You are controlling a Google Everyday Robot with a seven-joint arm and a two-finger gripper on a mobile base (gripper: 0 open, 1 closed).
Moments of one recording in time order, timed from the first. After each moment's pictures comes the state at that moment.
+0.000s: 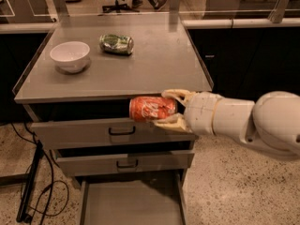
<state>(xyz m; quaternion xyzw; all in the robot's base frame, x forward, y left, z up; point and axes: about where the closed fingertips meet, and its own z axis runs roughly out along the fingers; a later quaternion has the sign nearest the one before) 0.504 -0.051 0.851 -0.58 0.60 0.05 0.55</state>
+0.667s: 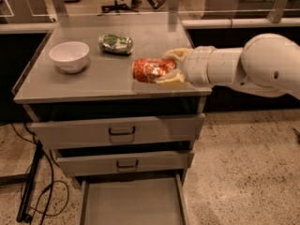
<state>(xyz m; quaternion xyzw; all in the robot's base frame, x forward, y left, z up) 0.609 -0.056 0.900 -0.58 0.60 0.04 0.55</state>
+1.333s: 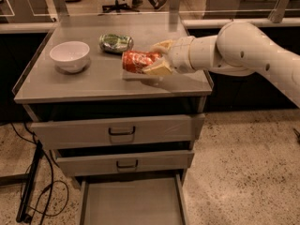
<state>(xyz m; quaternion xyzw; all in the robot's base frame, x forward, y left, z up) 0.677 -0.021 0.886 -0.57 0.61 0.10 0.54</state>
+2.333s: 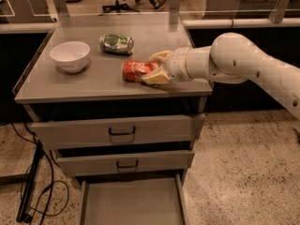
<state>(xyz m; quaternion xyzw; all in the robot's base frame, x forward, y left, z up) 0.681 -0.018 0.844 -0.56 0.64 0.13 0.51</state>
